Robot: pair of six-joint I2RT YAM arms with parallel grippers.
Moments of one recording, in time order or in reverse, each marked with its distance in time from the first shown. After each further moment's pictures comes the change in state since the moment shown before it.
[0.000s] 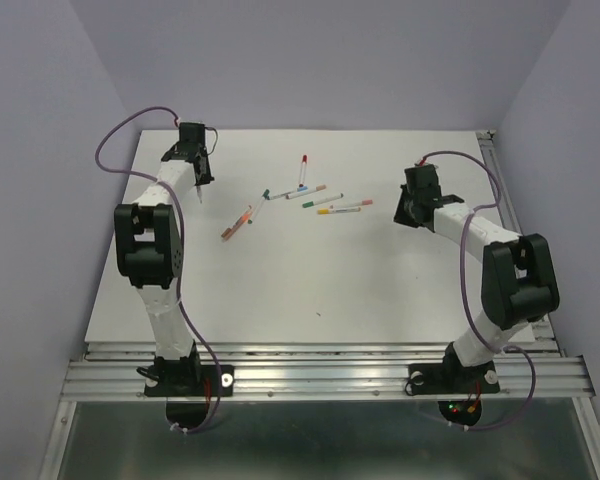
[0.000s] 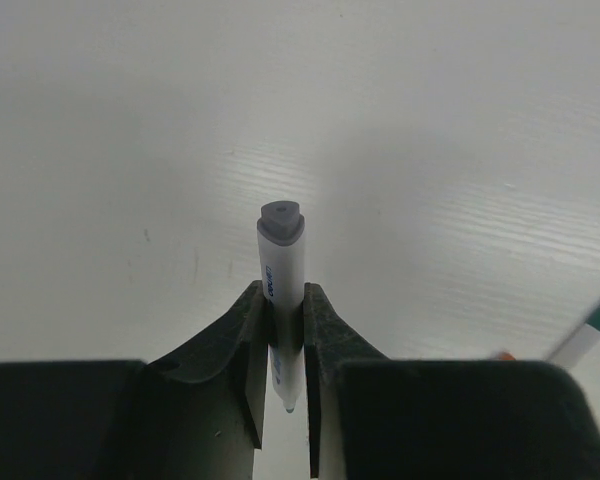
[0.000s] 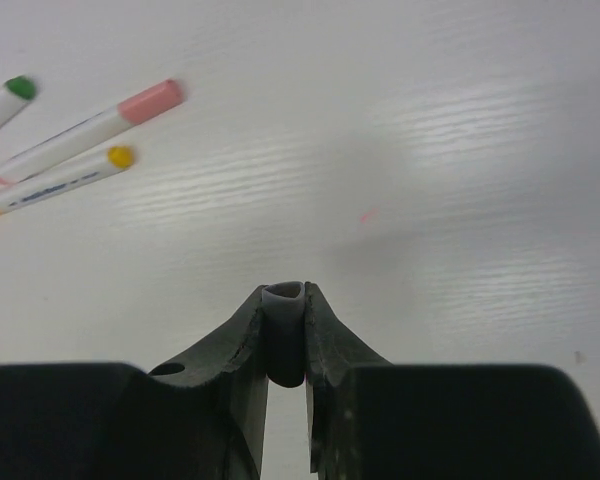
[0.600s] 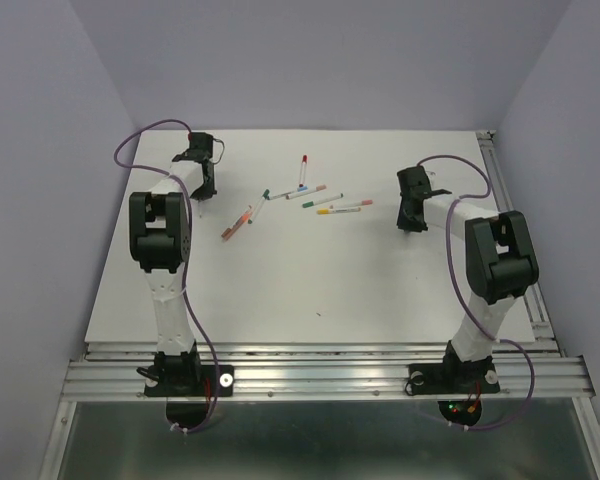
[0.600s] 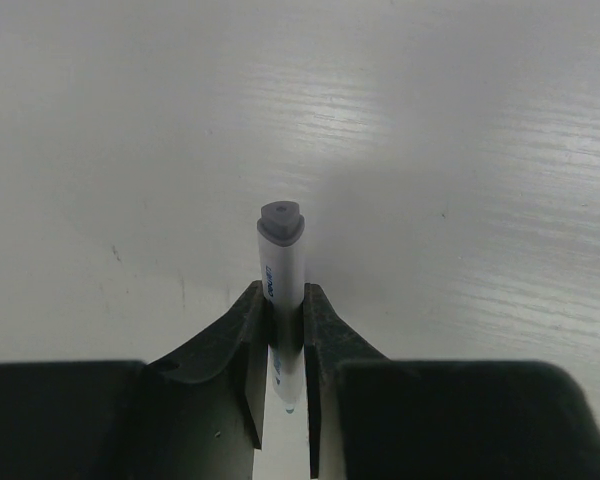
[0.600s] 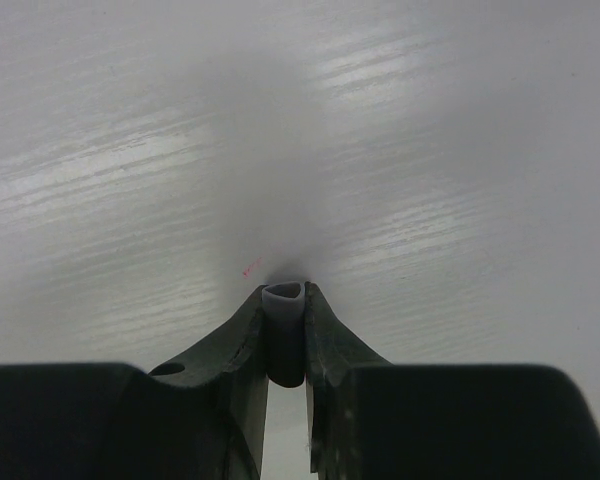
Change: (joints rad) left arm 0.020 0.230 0.125 -0.096 -0.048 0.106; right arm -0.036 0.250 0.124 -0.105 0.203 -0.075
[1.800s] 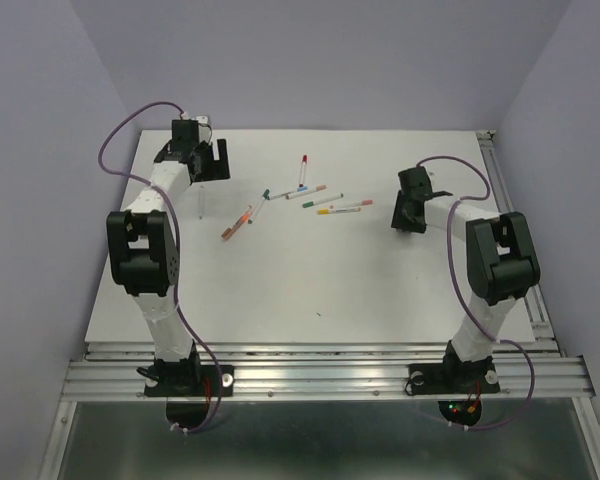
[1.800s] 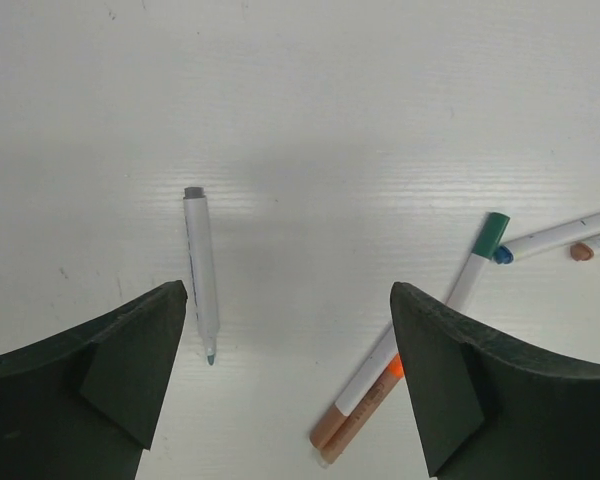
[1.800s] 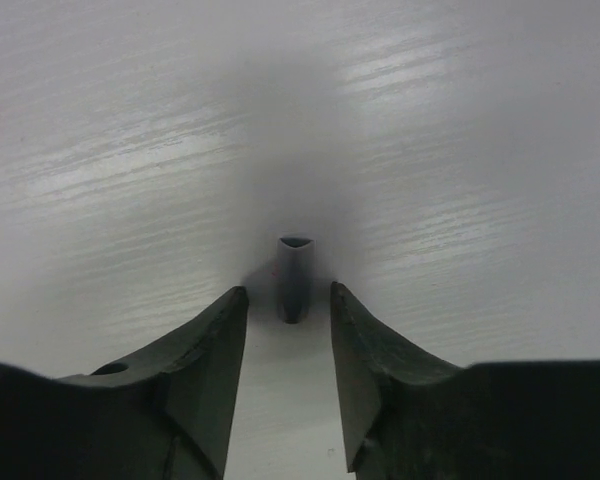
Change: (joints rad) left arm 0.010 -0.238 -0.108 0.093 0.309 -0.034; right arm 0.000 -0.002 -0.012 0.039 -0.056 0.009
